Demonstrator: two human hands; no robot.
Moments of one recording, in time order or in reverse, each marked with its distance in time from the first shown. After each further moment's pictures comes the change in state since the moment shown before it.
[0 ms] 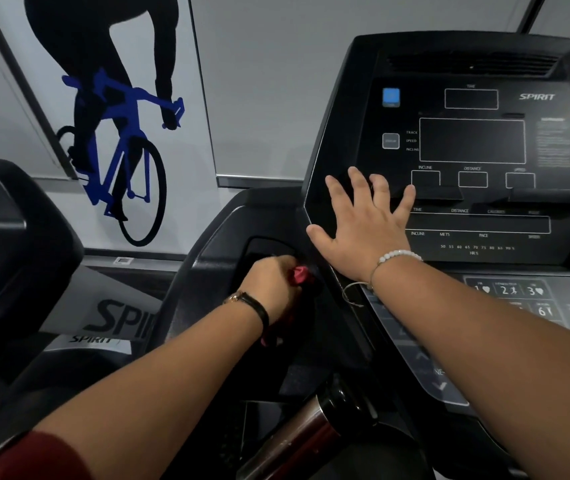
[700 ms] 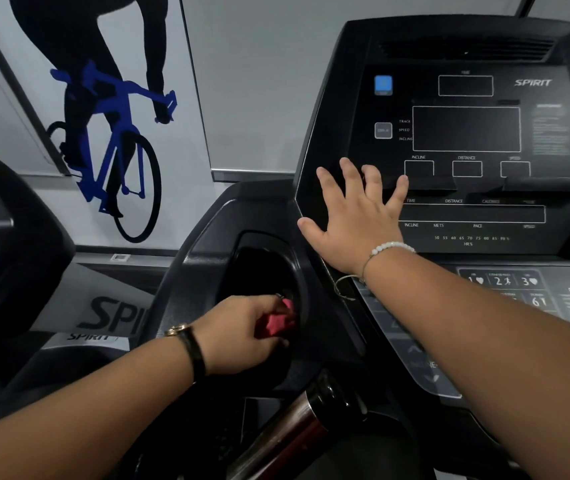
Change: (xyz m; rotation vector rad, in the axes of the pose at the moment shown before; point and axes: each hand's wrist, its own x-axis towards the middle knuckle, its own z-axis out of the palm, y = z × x) left_hand -0.058 -0.019 -0.024 0.084 -0.314 0.195; right_hand 0.000 0.001 0.003 -0.005 0.013 -0.002
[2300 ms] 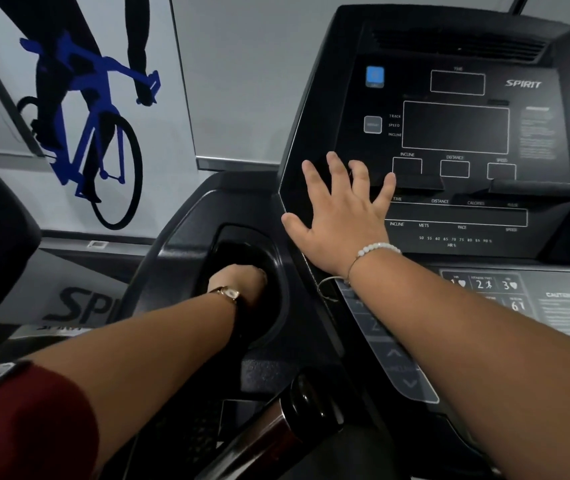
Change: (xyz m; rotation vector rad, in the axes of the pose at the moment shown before) left_hand 0.106 -0.030 0.028 0.472 -0.055 -0.444; right_hand 0.000 0.002 -0.001 0.017 -0.015 -0.015
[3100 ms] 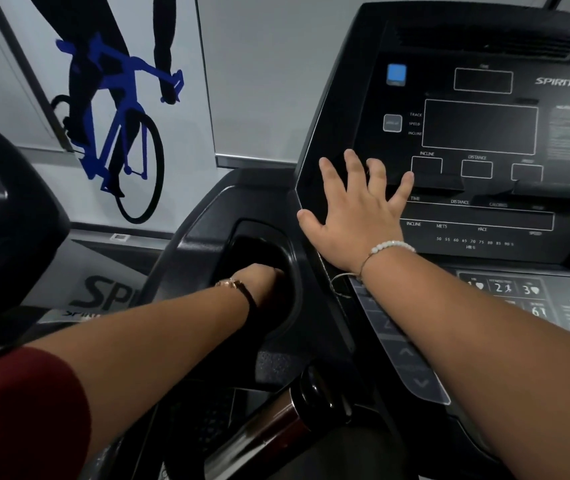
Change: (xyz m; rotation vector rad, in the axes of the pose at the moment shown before) left_hand -0.019 0.010 -0.015 -0.202 -0.130 -0.050; right_hand 0.002 0.000 0.003 -0.007 0.011 0.000
